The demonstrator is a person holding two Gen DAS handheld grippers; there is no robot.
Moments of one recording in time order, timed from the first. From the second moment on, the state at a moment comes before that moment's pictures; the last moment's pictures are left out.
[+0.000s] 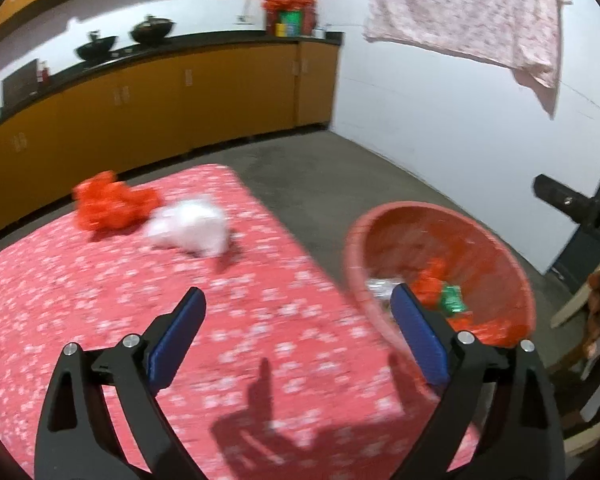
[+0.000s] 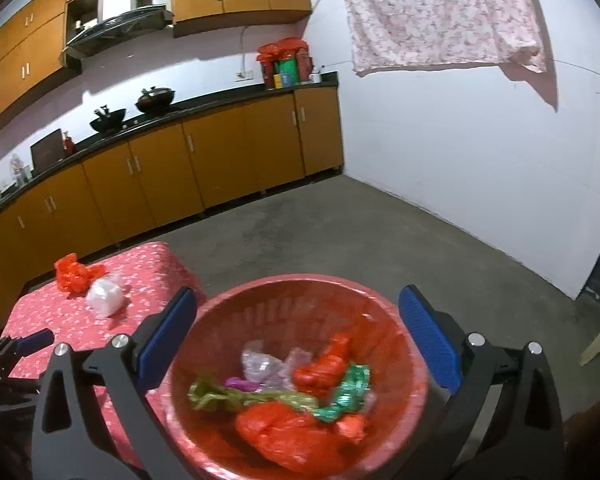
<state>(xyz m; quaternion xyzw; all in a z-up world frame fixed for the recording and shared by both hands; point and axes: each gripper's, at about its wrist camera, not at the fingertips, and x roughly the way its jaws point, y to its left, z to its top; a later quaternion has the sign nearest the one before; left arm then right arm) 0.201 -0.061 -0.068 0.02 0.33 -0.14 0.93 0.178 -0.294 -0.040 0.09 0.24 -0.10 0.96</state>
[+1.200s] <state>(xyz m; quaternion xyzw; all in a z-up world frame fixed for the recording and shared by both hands) 0.235 0.191 -0.101 -0.04 0.31 0.13 0.94 0.397 -0.035 -0.123 -0.03 0.38 0.07 0.92</state>
